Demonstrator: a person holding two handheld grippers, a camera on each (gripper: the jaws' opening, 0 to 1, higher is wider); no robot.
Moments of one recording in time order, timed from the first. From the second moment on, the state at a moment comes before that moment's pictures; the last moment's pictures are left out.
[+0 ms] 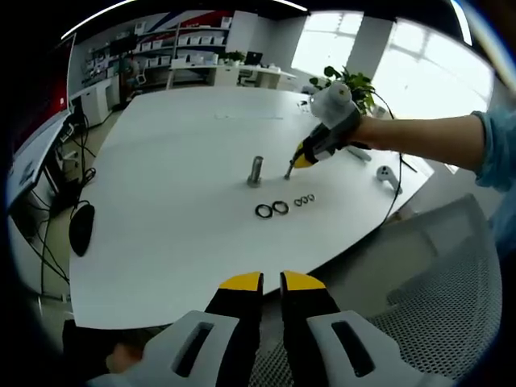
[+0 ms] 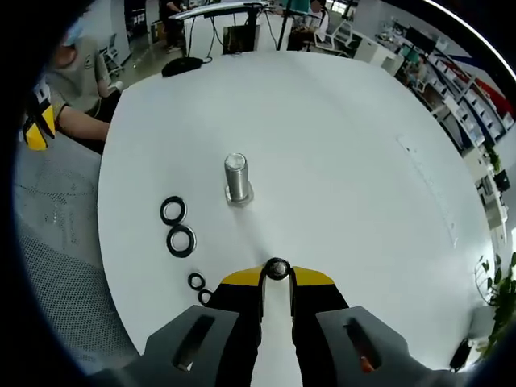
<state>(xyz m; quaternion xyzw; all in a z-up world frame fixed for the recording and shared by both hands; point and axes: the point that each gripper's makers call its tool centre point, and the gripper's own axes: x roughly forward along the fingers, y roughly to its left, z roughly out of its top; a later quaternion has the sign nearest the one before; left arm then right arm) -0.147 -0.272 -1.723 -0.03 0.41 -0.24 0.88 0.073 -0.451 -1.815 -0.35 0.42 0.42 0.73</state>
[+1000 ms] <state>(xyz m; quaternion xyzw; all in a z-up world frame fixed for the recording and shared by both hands) -0.149 -0.272 -1.725 -0.02 0.41 -0.24 0.88 0.021 -0.472 -1.799 -0.33 0.42 0.47 0.70</state>
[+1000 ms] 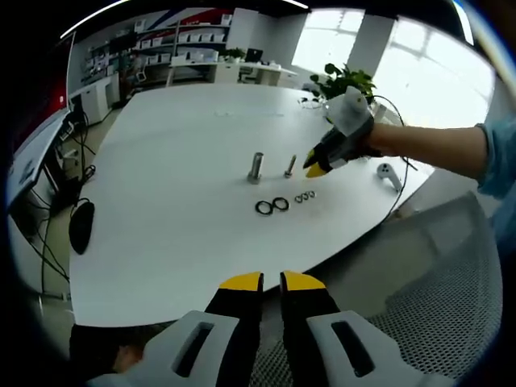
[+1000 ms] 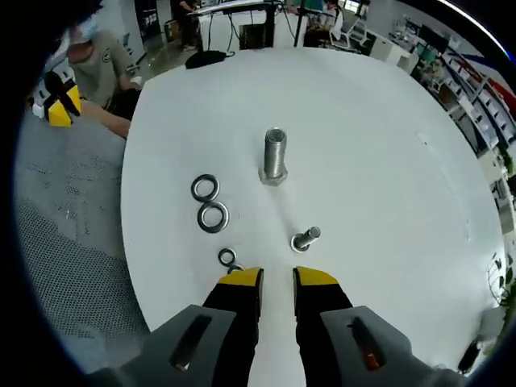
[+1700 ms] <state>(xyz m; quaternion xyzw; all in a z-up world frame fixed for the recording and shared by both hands) -0.153 -0.272 -1.725 0.01 0.41 -0.24 0.88 -0.125 -0.491 -1.687 -0.09 0.34 0.56 0.75</state>
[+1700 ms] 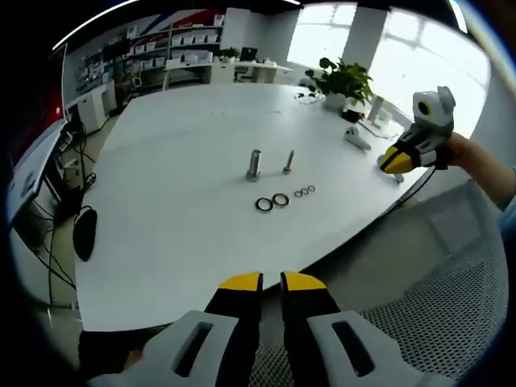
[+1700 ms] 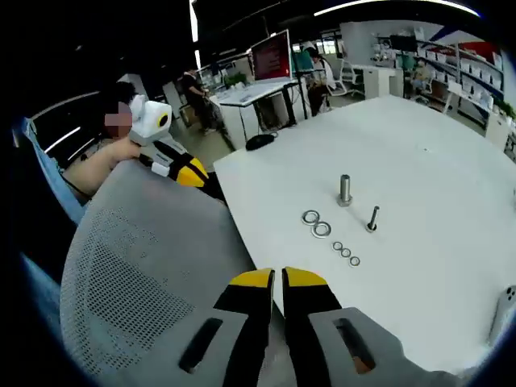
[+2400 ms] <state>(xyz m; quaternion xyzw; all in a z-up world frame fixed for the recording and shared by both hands) -0.154 -0.272 -1.723 0.02 0.40 -0.24 0.88 -0.149 -0.527 -1.671 -0.13 0.29 0.47 0.82</state>
